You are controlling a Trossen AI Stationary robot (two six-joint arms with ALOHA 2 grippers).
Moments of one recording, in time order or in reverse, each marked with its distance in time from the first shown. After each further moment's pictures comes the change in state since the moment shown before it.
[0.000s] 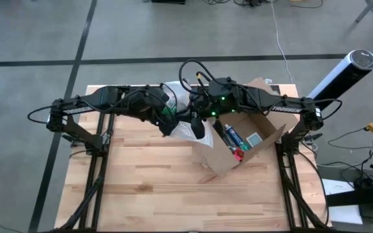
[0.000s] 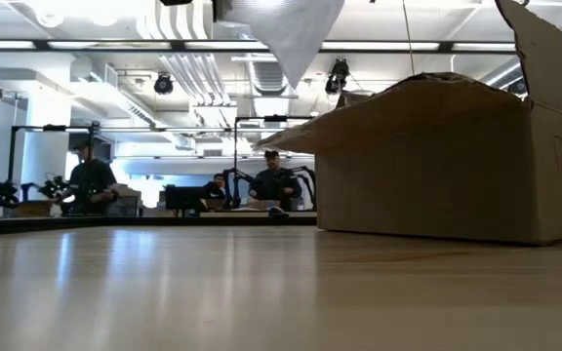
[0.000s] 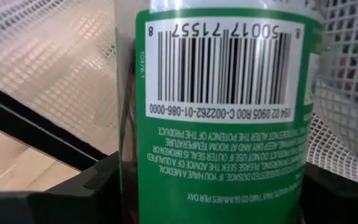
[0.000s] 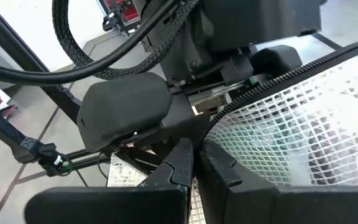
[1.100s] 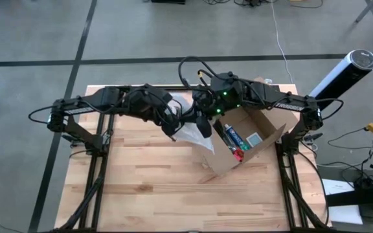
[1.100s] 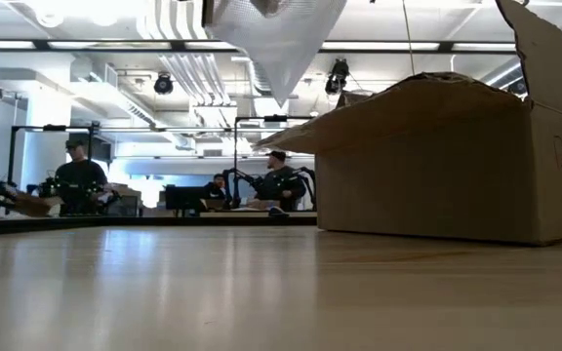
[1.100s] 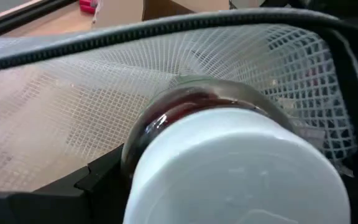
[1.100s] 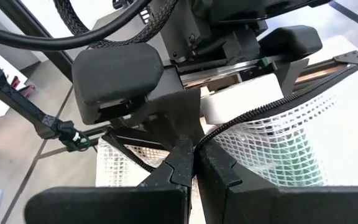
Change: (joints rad) left arm 0.001 0.002 0.012 0.084 0.020 0.019; right arm -0.021 0.002 0.087 -0.170 -0.102 -0.007
